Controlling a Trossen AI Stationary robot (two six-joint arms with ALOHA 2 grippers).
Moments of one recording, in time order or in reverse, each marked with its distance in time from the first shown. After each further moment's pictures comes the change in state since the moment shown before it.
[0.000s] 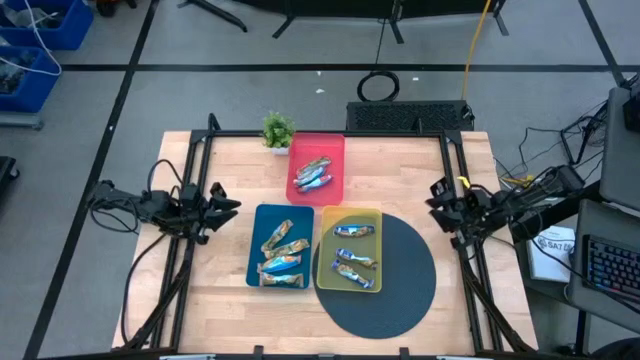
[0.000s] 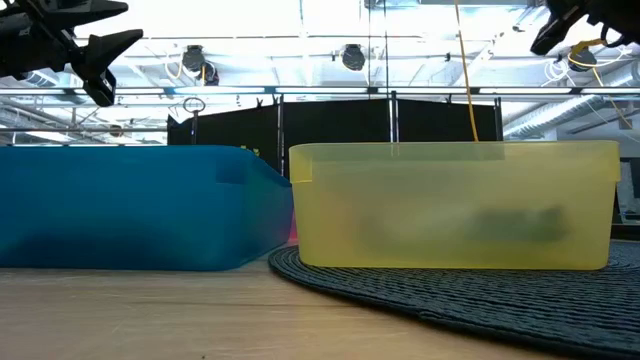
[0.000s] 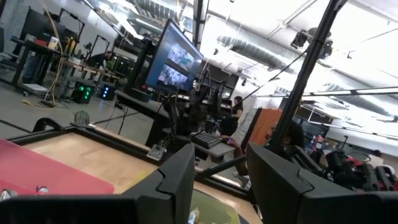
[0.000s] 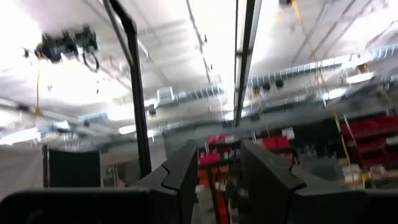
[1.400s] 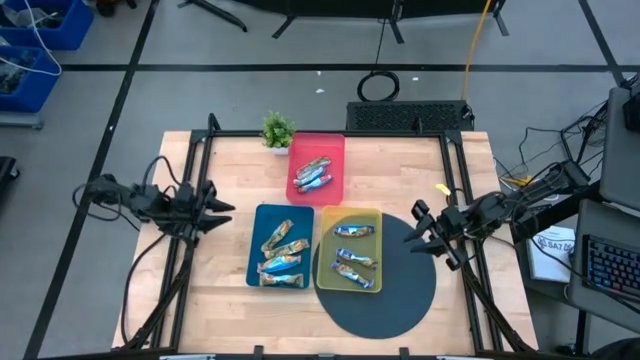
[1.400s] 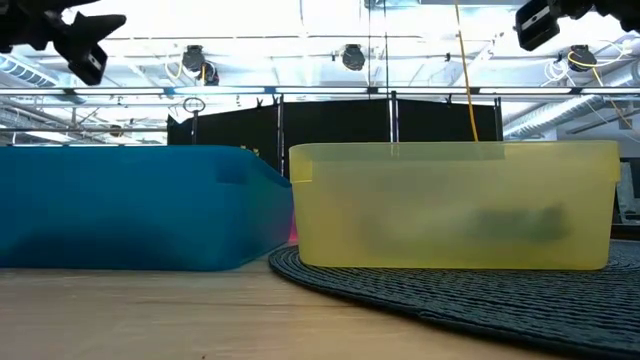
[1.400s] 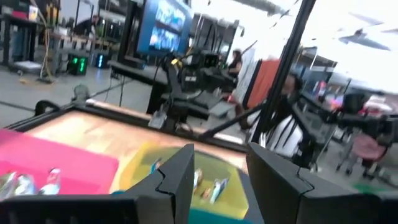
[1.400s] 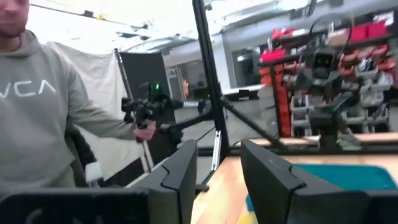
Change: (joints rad) left arm -0.080 -0.001 0.226 -0.432 0.000 0.054; right arm 0.000 0.139 0.189 -0.486 -0.313 0.201
